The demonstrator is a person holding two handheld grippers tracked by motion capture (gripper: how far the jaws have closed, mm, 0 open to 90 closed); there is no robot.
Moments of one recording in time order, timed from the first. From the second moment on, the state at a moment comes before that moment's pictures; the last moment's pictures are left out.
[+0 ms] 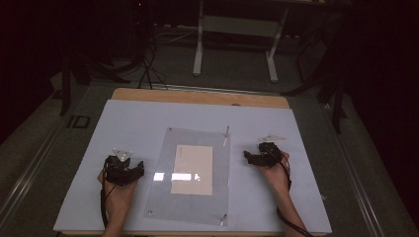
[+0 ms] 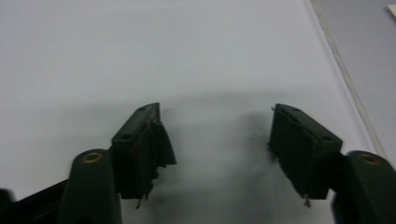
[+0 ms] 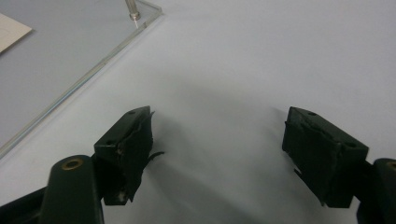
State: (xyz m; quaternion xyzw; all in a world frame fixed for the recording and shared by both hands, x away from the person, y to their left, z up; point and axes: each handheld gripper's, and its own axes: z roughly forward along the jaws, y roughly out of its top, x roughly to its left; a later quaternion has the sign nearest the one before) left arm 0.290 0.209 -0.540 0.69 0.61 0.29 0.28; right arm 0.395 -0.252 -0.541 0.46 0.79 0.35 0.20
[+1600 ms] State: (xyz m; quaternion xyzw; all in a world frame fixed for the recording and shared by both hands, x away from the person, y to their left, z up) left arm 0.281 0.217 -0.528 0.68 0.56 0.25 0.40; right arm 0.464 -0.145 -0.515 0.43 0.79 0.40 0.18
